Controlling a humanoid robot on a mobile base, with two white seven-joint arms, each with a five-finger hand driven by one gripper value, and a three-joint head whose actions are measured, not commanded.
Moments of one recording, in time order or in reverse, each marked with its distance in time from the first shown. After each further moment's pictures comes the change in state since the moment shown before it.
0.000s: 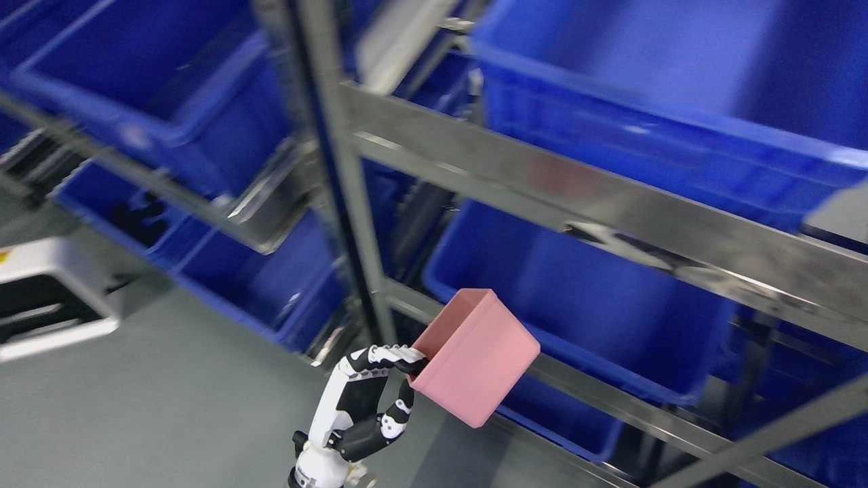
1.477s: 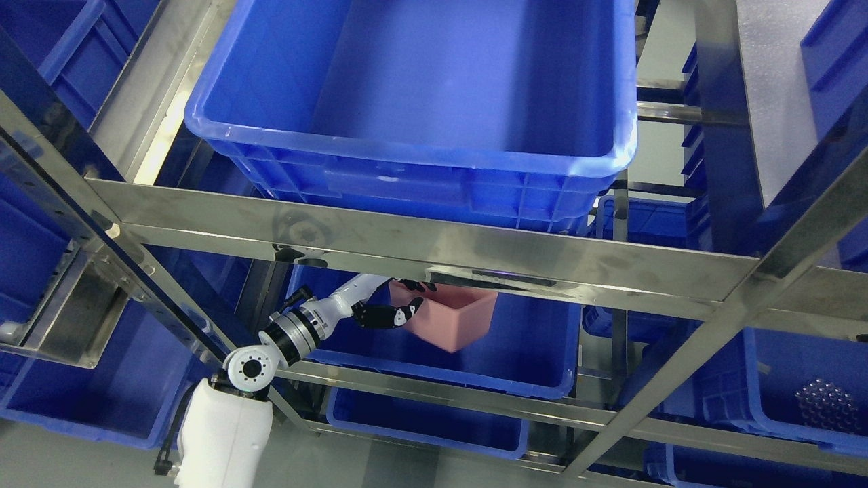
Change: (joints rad) left arm -0.579 0.000 0.251 0.431 -1.001 0.296 -0.052; right arm 0.000 0.000 0.000 0.000 0.000 0.000 0.000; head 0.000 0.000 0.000
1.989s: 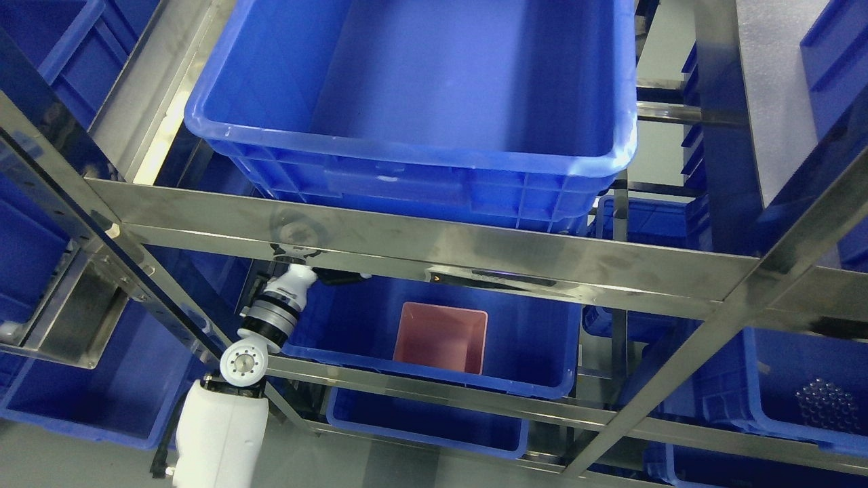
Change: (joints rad) left arm 0.025 0.000 0.009 -0.037 0.255 0.142 0.439; right arm 0.000 0.000 0.000 0.000 0.000 0.000 0.000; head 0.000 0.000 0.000
